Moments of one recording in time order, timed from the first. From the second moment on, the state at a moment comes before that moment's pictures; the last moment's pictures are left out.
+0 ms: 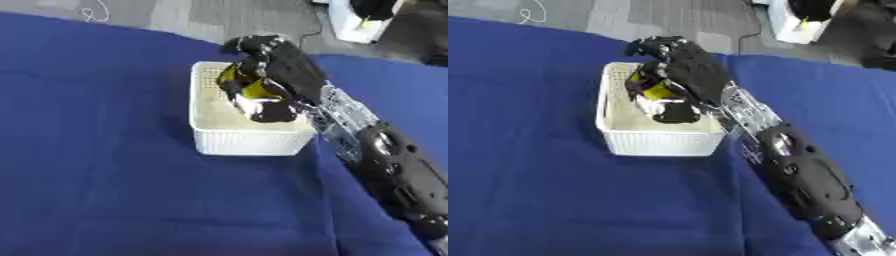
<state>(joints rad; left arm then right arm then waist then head) -0.30 0.27 -0.13 -1.98 -0.12 -0.38 0.16 -0.71 -0.66 0.18 -1.57 1.02 -0.39 -0.24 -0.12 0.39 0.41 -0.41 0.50</state>
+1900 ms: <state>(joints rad) -0.22 0.46 -0.11 -1.98 -0.13 -0.37 0.19 0.16 -0.46 -0.09 -1.98 0.18 -0.56 -0.55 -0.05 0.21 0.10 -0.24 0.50</state>
